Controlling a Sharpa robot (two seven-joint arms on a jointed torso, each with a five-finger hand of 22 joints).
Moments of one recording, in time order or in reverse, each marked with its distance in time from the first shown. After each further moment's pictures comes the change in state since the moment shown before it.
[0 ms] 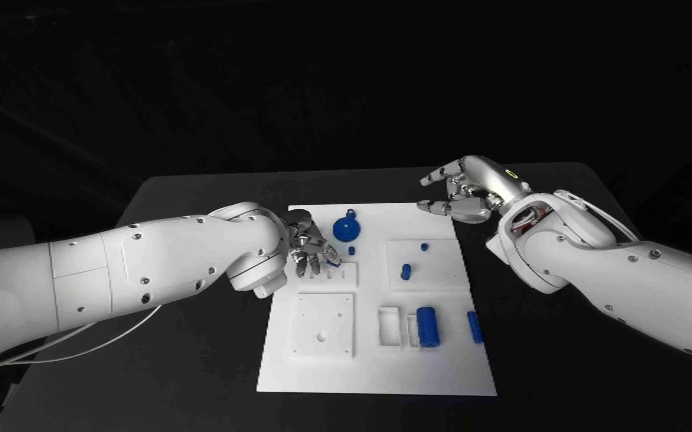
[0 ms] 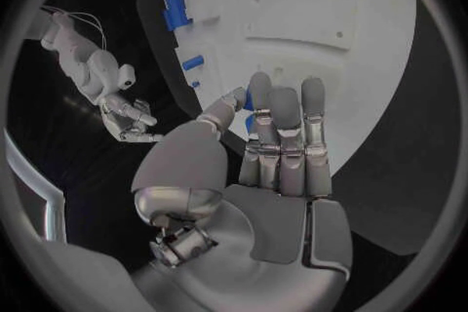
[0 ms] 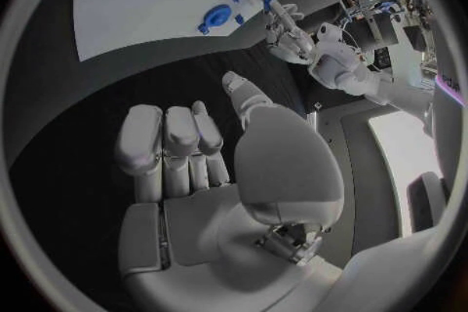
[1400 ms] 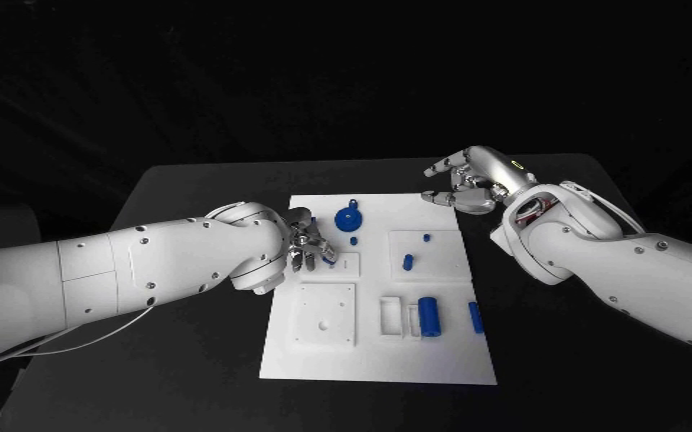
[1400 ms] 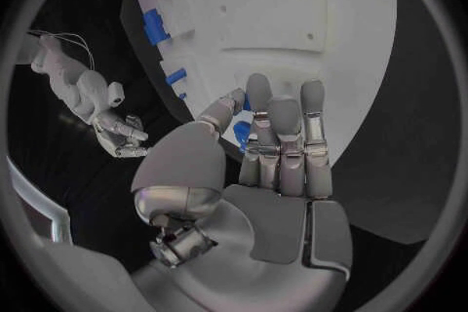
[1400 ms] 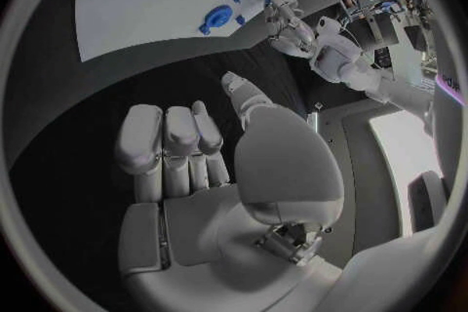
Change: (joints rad) left arm -0.034 -0.003 0.001 -0.005 -0.116 0.003 -0.022; left_hand -0.028 0.002 -0.004 0.003 0.027 0.000 0.000 0.001 0.067 0.000 0.000 0.102 0.031 -0.004 -0.003 0.110 0.006 0.000 0.095 0.002 -0.267 0.405; right arm -0.001 -0.002 0.000 0.000 0.001 0.001 -0.002; right_hand -0.004 0.004 0.000 -0.005 0.030 0.003 -0.004 0.000 0.000 0.000 0.000 -0.003 -0.003 0.000 0.000 -0.004 0.000 0.000 0.000 0.000 -0.009 0.000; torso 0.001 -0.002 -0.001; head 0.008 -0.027
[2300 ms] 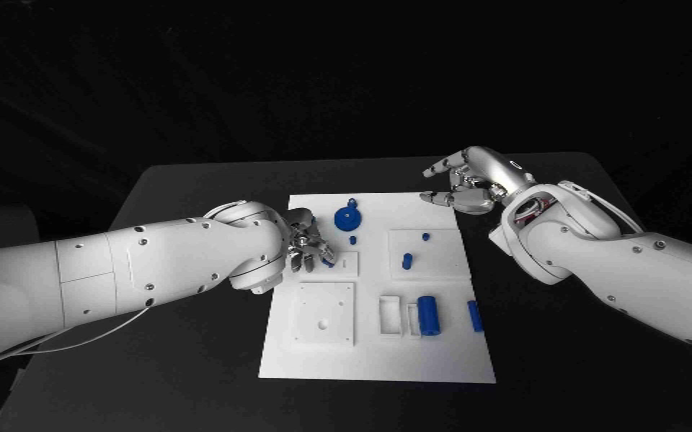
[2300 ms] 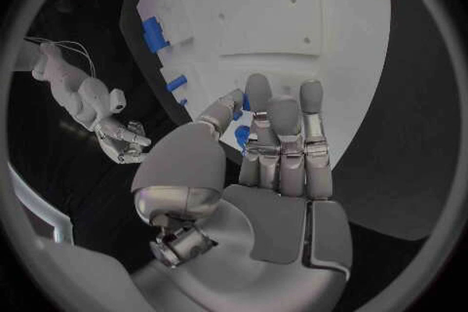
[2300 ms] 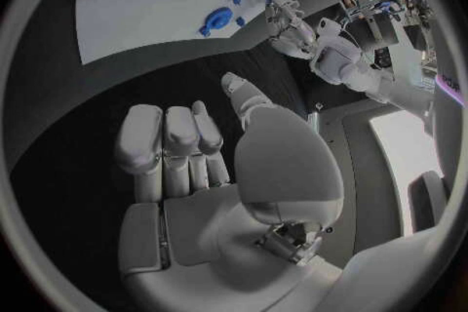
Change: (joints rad) left arm 0.000 0.001 0.002 0.004 -0.029 0.032 -0.004; left_hand -0.001 0.001 -0.010 0.012 -0.017 0.000 0.000 0.002 0.055 0.000 0.000 0.006 0.000 -0.002 0.002 0.007 -0.012 0.000 0.070 0.002 -0.194 0.181; right arm -0.003 0.000 0.000 -0.001 0.000 0.005 -0.001; right_hand -0.004 0.004 0.003 -0.003 0.006 0.000 0.000 0.000 0.000 0.000 0.000 0.000 -0.001 0.000 0.000 0.000 0.000 0.000 0.000 0.000 0.000 0.000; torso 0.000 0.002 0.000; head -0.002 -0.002
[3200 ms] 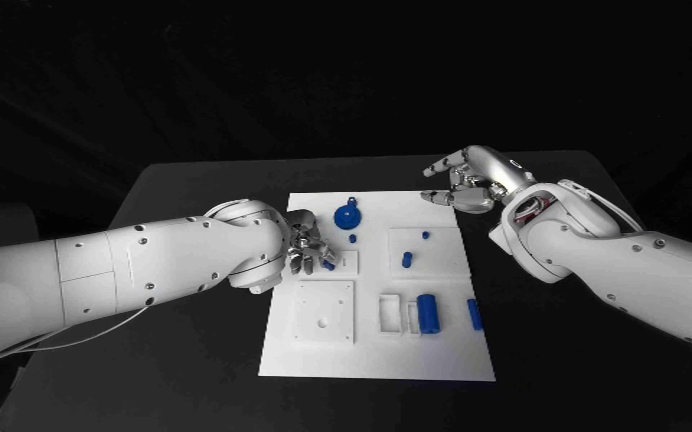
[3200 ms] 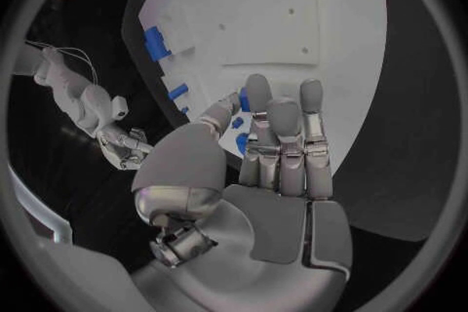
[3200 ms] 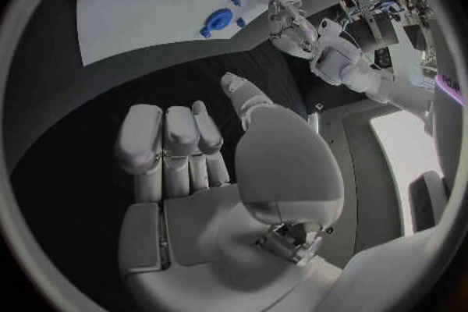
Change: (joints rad) left arm -0.001 0.001 0.002 0.002 -0.012 0.052 0.001; left_hand 0.013 -0.011 -0.026 0.056 -0.026 0.000 0.000 0.042 0.169 0.000 0.000 0.013 0.008 -0.007 0.007 0.019 0.007 0.000 0.007 0.007 -0.021 0.000; right arm -0.002 0.000 0.000 -0.002 0.000 0.003 0.000; right_hand -0.007 -0.002 0.003 -0.003 0.049 0.003 0.003 0.000 0.000 -0.007 0.000 0.000 -0.002 0.000 0.000 -0.004 0.001 0.000 0.000 0.000 -0.004 0.000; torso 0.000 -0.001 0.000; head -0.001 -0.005
